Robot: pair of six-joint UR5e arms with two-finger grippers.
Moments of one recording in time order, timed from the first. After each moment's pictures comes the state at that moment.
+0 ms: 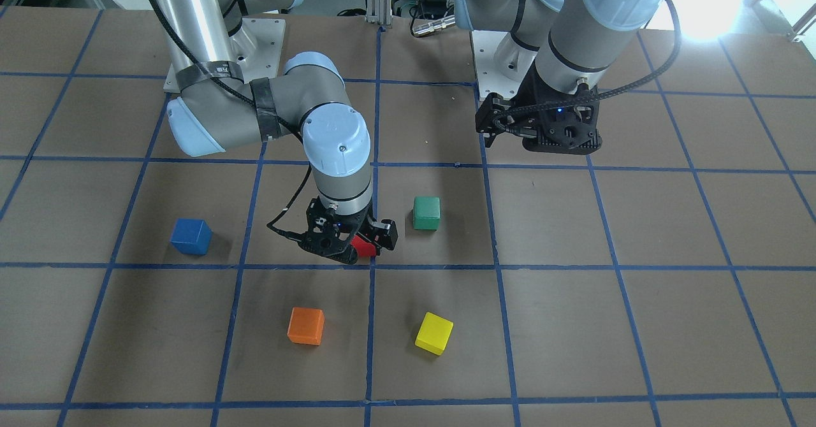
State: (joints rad) left arm -1.60 -1.59 -1.67 -1.57 1.53 -0.01; right arm 1.91 -1.11 1.70 -2.19 -1.55 0.67
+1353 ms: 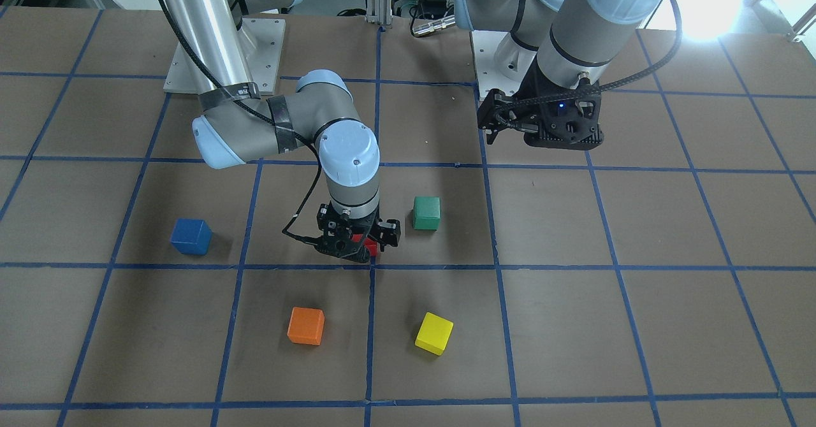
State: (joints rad) left arm -1.60 -1.58 -1.67 -1.57 1.54 0.00; right arm 1.94 -1.07 1.77 -2.27 -1.55 0.62
